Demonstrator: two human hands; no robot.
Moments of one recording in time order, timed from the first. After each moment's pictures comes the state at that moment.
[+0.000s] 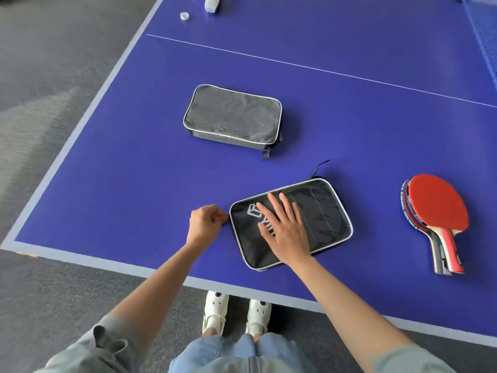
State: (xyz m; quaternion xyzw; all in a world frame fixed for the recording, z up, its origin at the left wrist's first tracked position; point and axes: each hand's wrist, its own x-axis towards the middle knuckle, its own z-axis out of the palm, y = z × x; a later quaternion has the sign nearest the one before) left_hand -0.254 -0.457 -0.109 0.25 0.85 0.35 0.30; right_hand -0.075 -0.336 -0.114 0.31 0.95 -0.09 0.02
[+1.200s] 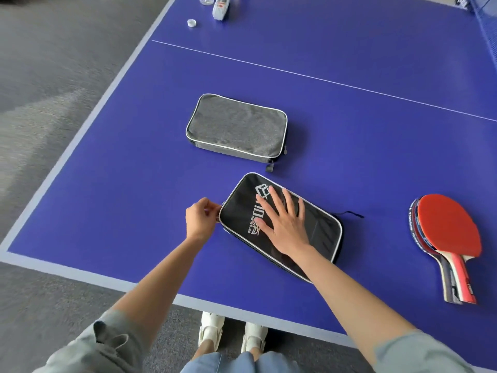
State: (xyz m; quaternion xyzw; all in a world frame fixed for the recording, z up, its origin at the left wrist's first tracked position) left_hand -0.281 -0.420 -0.106 0.15 0.84 0.43 0.27; right_hand -0.111 -0.289 -0.115 0.31 0.94 -0.08 0.07
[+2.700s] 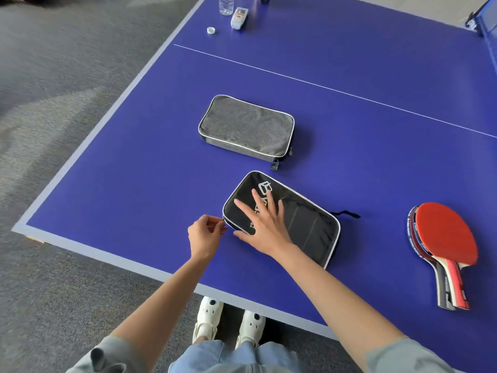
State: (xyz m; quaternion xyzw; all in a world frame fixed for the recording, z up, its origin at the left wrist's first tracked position) left_hand -0.231 -0.464 -0.110 0.08 0.83 0.49 0.25; right_hand -0.134 -0.331 -0.094 0.23 0.96 -0.16 0.06
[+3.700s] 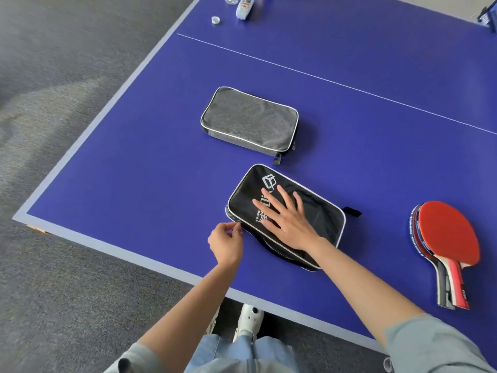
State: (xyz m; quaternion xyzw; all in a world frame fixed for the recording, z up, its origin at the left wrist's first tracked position) left_hand -0.174 -0.437 -0.108 -0.07 0.83 0.50 0.25; right_hand -0.097 -0.280 -0.106 0.14 0.98 -0.08 0.09
